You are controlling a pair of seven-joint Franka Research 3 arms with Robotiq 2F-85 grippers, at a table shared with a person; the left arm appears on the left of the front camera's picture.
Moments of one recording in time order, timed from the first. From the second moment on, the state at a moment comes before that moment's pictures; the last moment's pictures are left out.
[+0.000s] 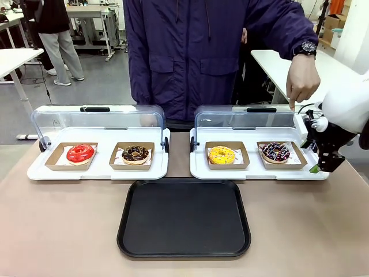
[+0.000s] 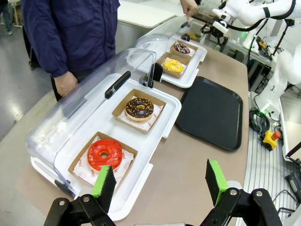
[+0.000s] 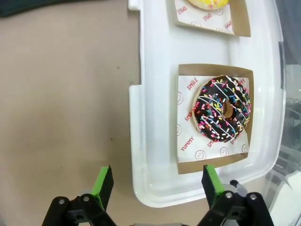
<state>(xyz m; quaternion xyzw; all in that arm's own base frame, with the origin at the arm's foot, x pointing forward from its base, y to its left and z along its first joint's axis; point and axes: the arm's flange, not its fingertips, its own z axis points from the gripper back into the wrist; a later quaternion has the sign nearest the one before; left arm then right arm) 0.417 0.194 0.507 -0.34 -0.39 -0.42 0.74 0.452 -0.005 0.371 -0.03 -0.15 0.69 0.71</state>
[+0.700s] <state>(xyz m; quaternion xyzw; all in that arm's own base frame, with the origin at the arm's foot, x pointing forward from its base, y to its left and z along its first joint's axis) 0.417 0.194 0.507 -0.34 -0.39 -0.42 0.74 0.476 -0.003 0.342 -0.07 -0.16 0.70 0.70</state>
